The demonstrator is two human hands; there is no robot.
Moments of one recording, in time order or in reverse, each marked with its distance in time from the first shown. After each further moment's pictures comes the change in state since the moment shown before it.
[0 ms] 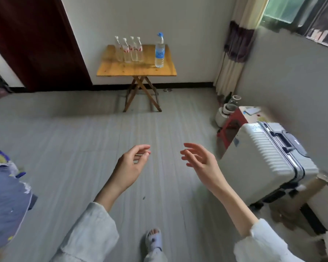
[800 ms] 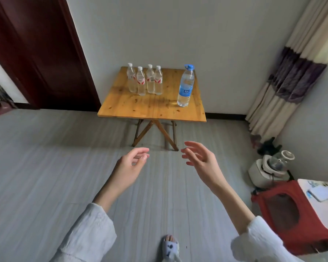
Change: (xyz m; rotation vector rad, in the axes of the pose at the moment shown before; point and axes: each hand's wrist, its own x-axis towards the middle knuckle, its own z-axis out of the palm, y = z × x) left_hand 0.571 -0.052 -0.090 0.031 0.102 -0.036; right_hand 0.609 -0.033 0.062 0.014 -0.129 -0.067
